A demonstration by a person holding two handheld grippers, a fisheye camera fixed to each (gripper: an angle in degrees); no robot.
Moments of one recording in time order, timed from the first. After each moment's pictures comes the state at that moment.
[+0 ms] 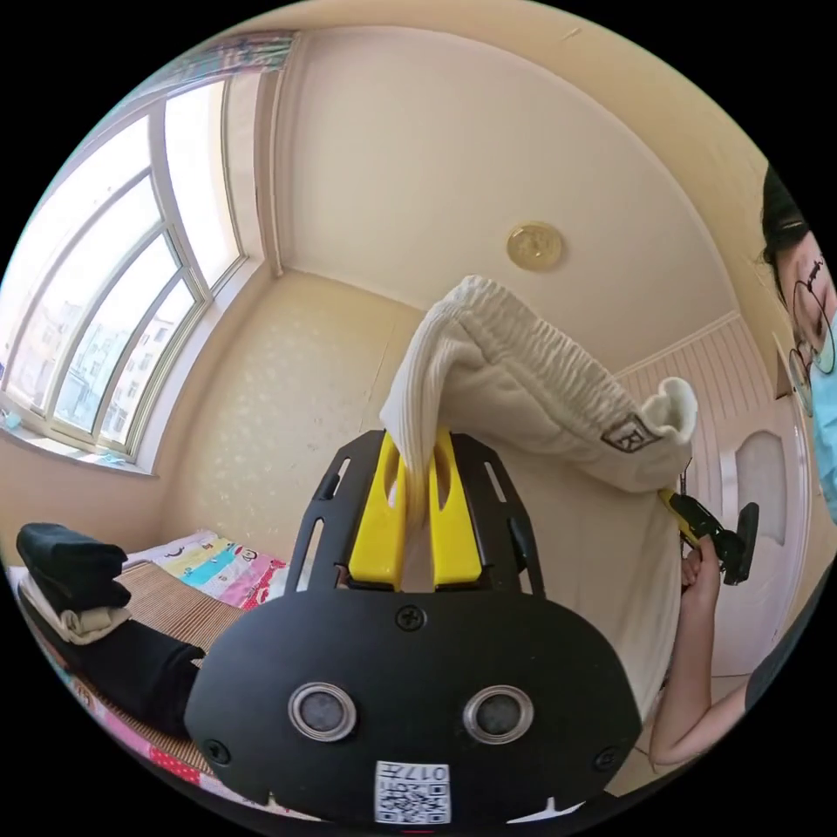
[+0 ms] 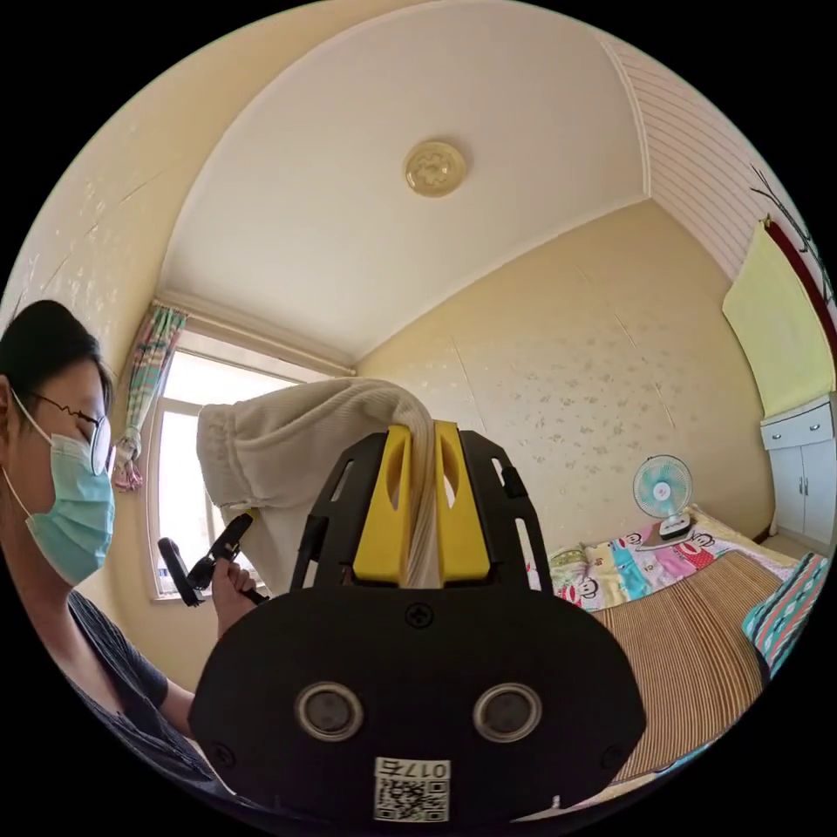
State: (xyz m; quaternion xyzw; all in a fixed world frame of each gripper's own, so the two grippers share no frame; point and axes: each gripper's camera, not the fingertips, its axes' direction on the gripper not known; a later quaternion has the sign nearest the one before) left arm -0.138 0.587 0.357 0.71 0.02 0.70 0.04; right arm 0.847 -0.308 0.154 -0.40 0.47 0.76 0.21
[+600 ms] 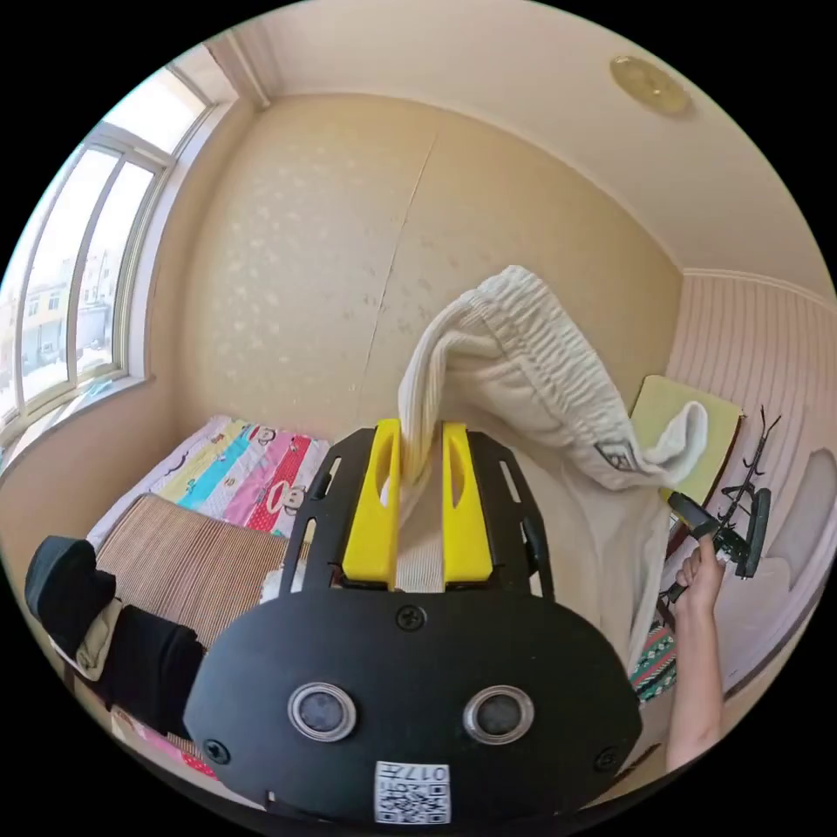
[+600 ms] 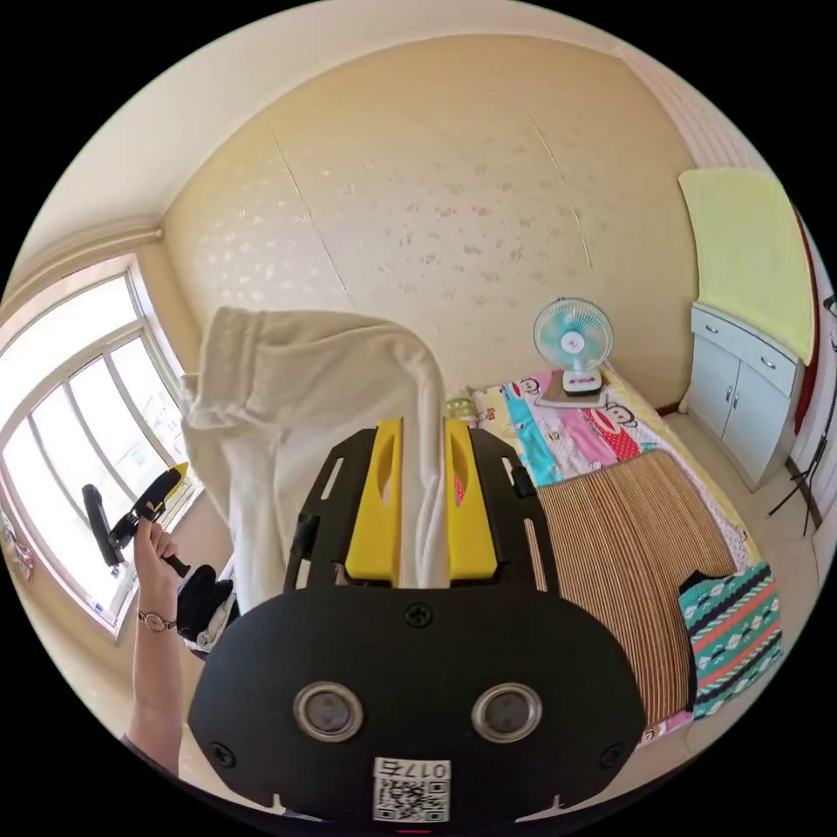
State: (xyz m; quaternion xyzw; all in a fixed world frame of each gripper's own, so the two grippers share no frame) left arm 0.359 0.457 0.278 0.71 -0.22 0.58 0.33; right arm 0.466 0.029 0.029 -0.52 0.24 0.81 -0.12
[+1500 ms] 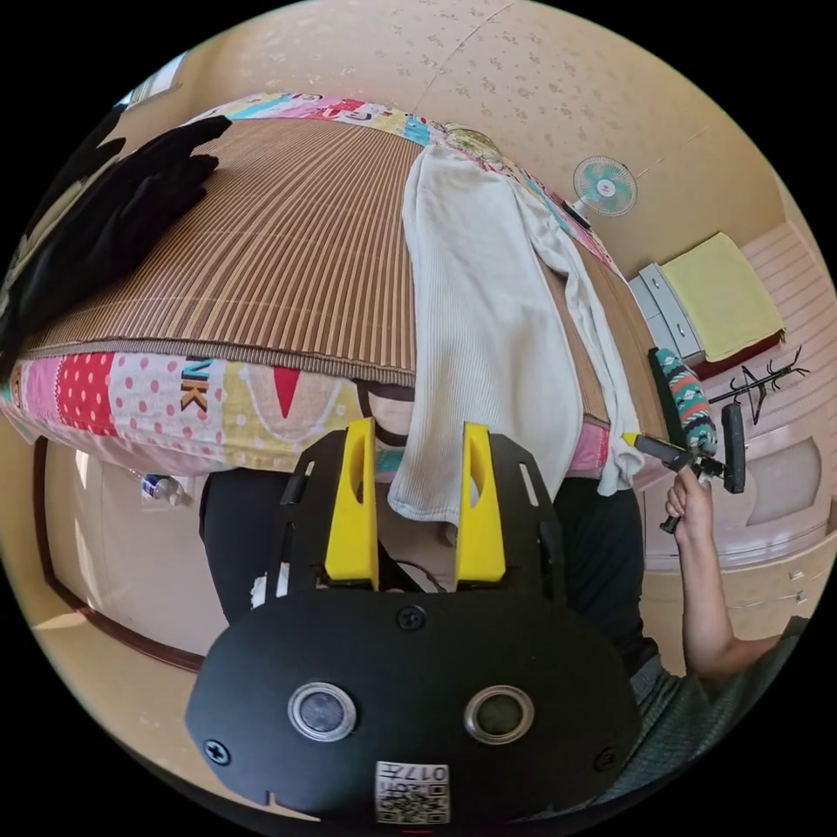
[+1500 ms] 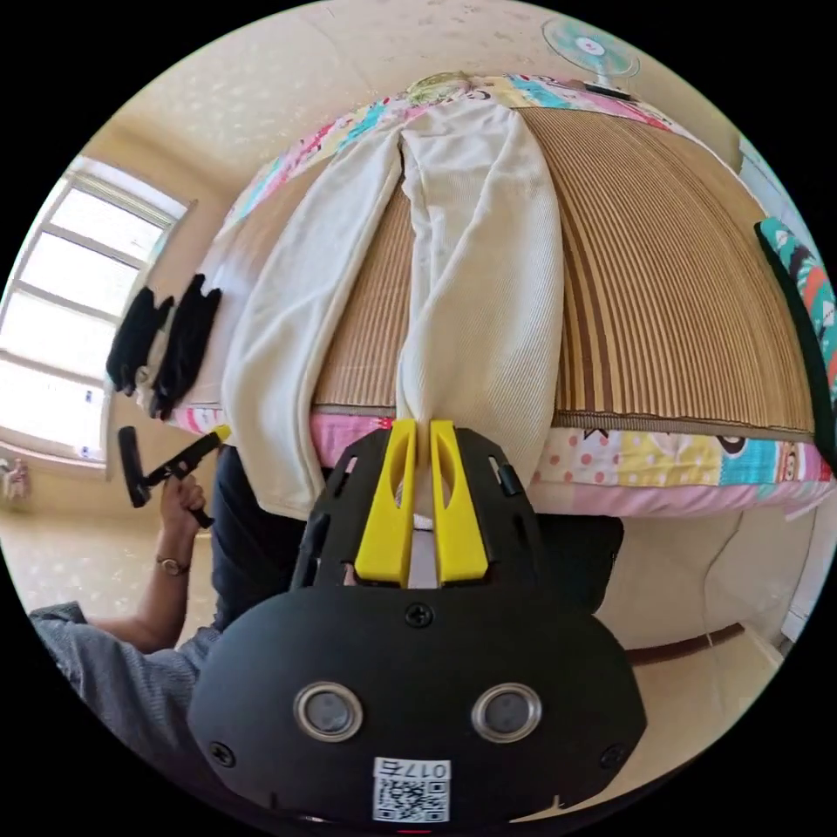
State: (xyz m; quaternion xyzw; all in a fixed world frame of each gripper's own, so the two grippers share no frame) left arm -0.029 0.011 0.177 0.53 -0.36 0.45 0.62; right arm 0.296 -0.382 0.143 -0.33 0.00 0.90 -0.29
